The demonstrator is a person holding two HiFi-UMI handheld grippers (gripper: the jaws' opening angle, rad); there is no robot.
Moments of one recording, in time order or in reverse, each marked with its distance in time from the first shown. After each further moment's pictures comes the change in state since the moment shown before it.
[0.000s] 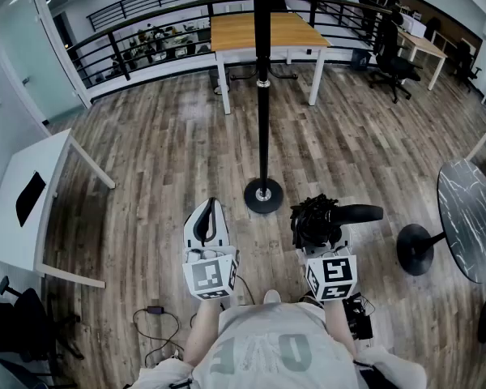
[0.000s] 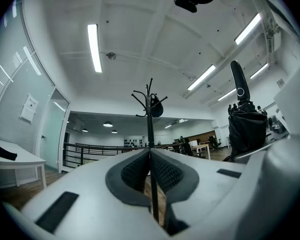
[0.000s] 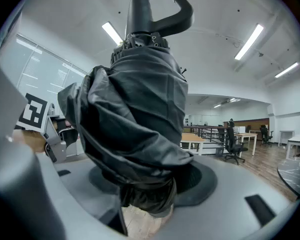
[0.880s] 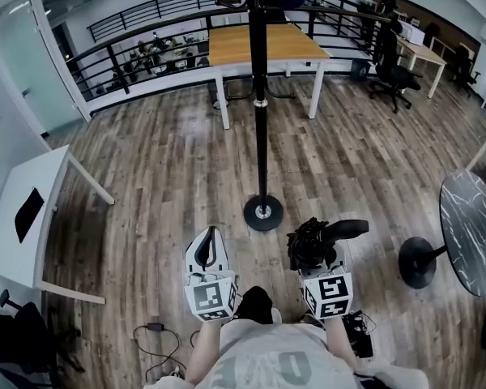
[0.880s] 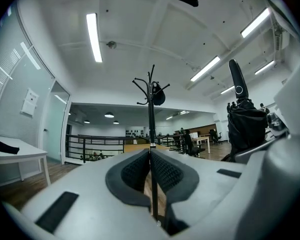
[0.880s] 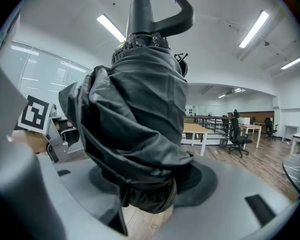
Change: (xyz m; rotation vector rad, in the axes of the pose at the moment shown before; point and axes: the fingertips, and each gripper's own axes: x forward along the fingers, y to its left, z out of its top) left arm 0.025 0.001 -0.043 -0.015 0.118 0.015; right arm 0.033 -0.009 -0.029 0.018 0.116 0.057
